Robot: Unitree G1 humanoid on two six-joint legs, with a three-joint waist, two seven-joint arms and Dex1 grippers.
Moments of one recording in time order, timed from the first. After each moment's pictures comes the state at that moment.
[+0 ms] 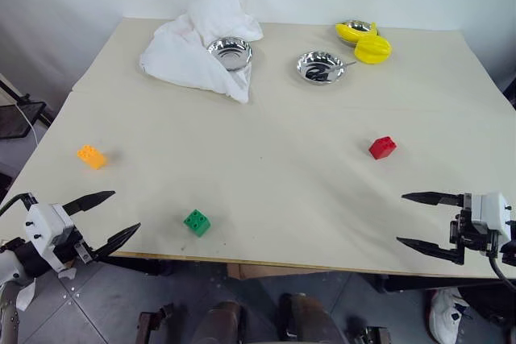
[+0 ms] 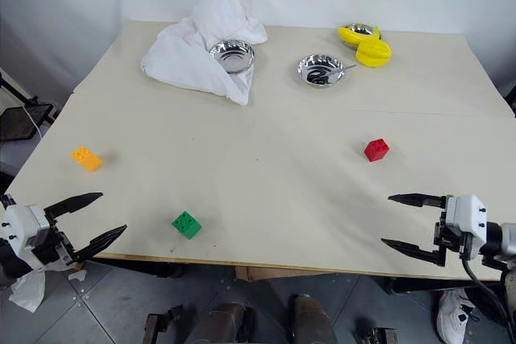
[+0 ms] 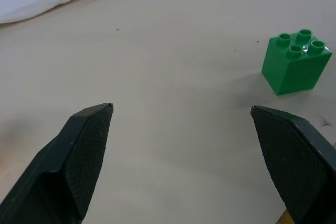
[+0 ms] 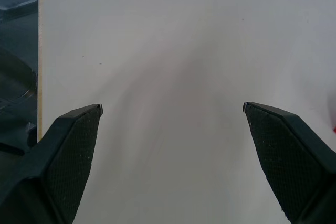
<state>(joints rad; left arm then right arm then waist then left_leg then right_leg) 0.25 0.73 0.53 -0.03 -0.49 -0.10 -1.02 0.03 -0.88 -0.32 0.25 0.53 -0.27 1.49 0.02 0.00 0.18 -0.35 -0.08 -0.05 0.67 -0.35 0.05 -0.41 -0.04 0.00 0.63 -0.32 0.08</state>
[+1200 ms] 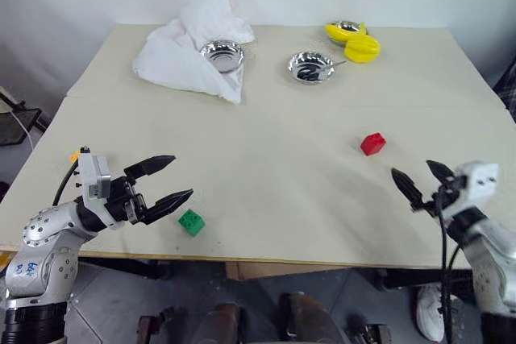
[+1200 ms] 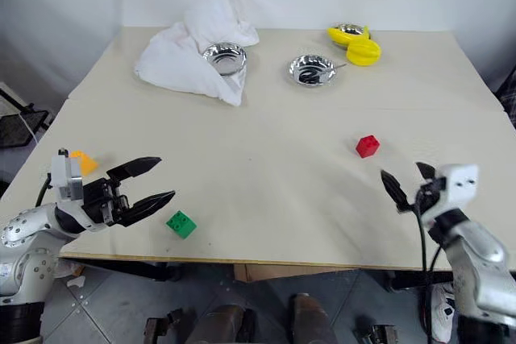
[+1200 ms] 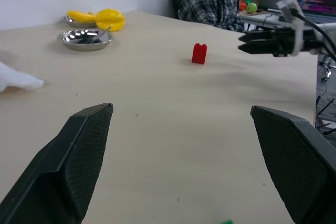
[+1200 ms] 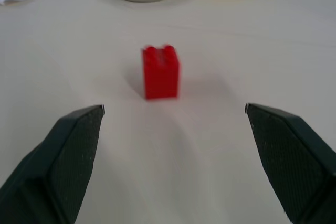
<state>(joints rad) -0.04 0.65 0.33 -0.18 -0.70 0.23 -1.04 -0.11 -0.56 -0.35 -0.08 0.45 0.35 0.49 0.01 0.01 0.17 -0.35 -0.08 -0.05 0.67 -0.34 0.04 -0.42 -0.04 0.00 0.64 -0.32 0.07</state>
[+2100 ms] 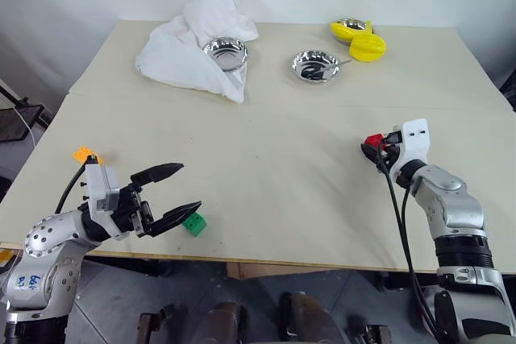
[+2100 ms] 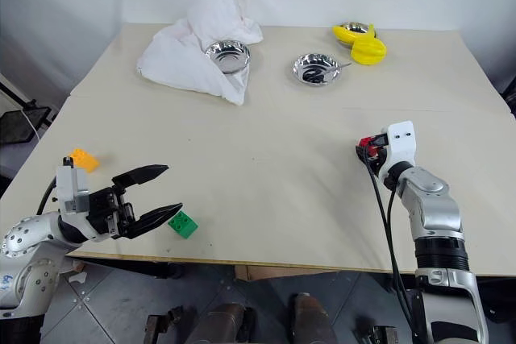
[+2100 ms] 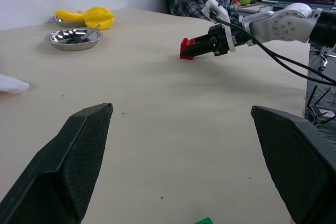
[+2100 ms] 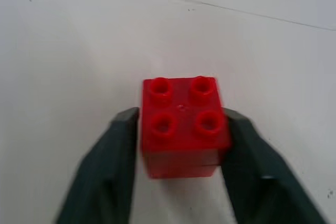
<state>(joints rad) 0.02 0.63 0.32 -0.30 -0.68 0.21 -1.01 -0.51 -0.54 -0.17 0.32 0.28 0.39 0.45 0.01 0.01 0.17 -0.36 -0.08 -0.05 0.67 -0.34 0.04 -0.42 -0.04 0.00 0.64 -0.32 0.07</state>
